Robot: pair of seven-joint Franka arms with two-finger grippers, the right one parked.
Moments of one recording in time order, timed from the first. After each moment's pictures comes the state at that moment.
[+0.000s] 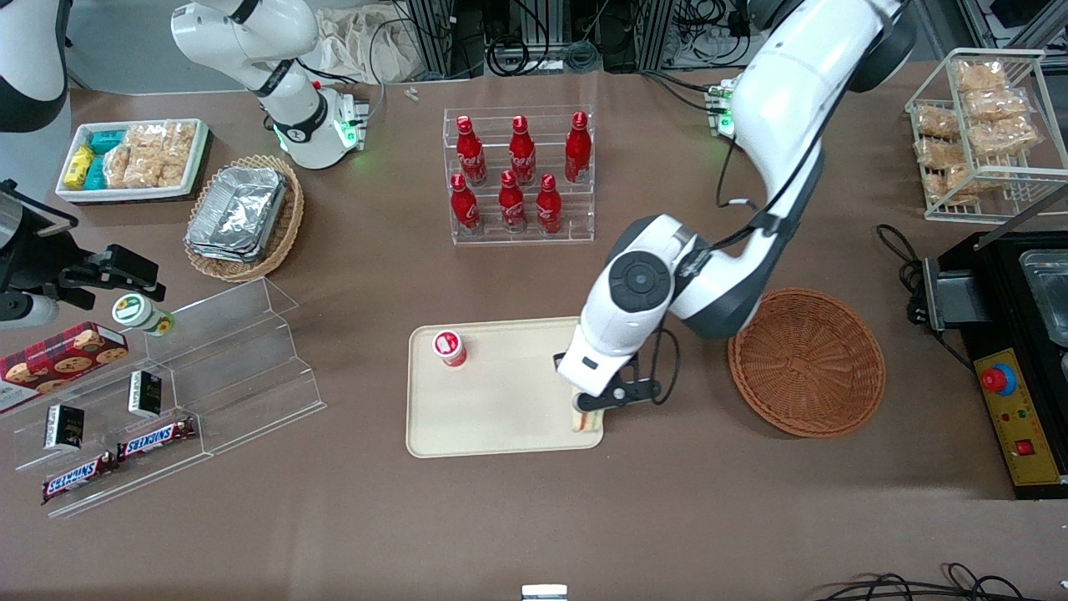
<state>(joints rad) -0.37 0.78 -0.34 -1.28 0.17 2.16 -0.89</state>
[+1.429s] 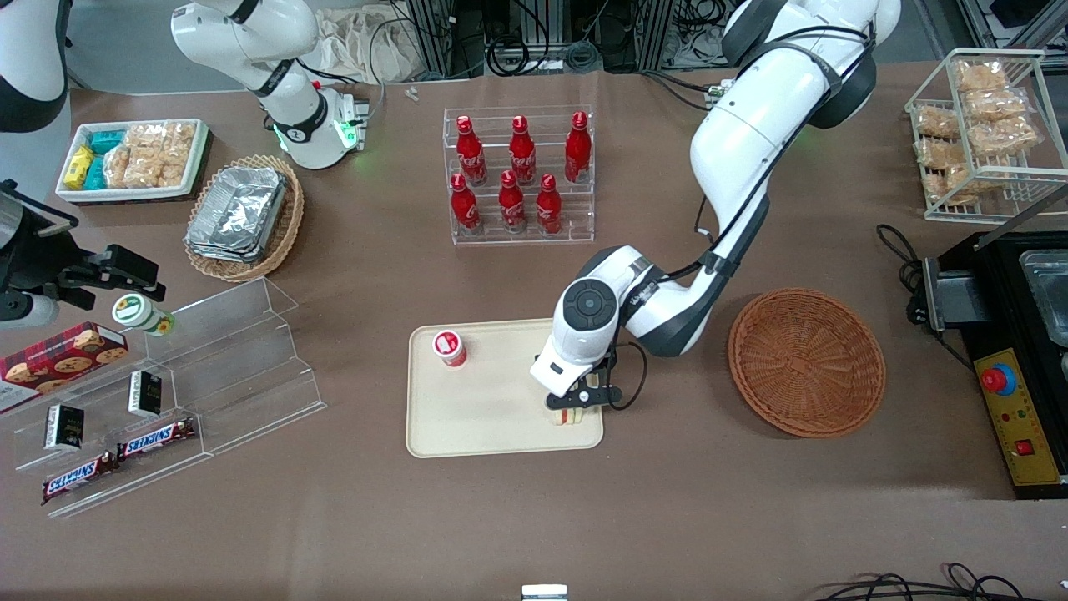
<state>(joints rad) -0.42 0.90 -0.33 -1.27 0.28 2.18 -0.89</state>
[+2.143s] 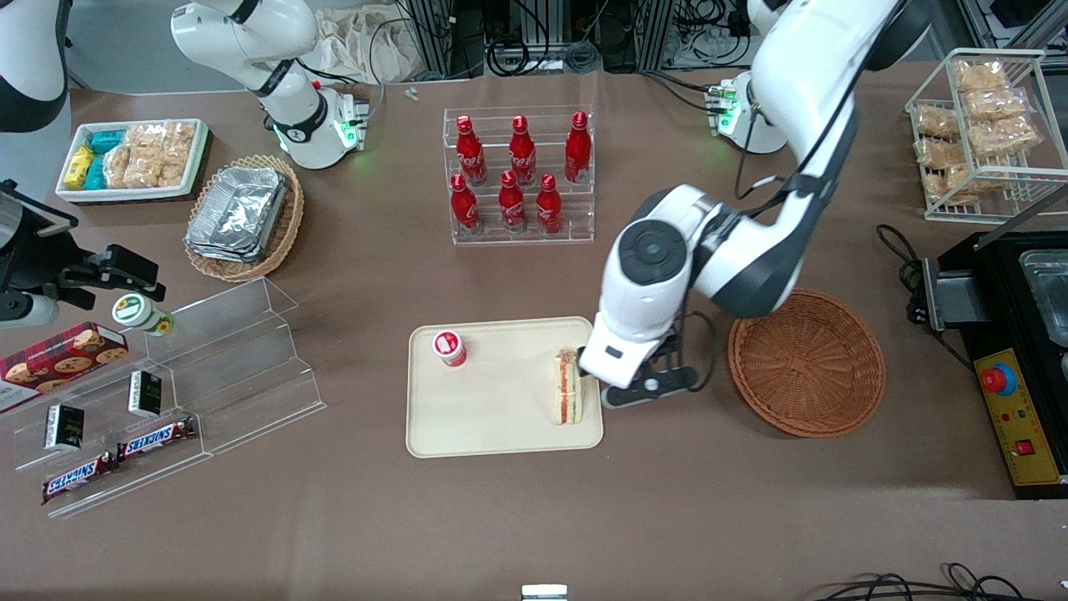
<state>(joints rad) -0.31 0.59 -0.33 -1.31 0.27 1.95 -0.94</state>
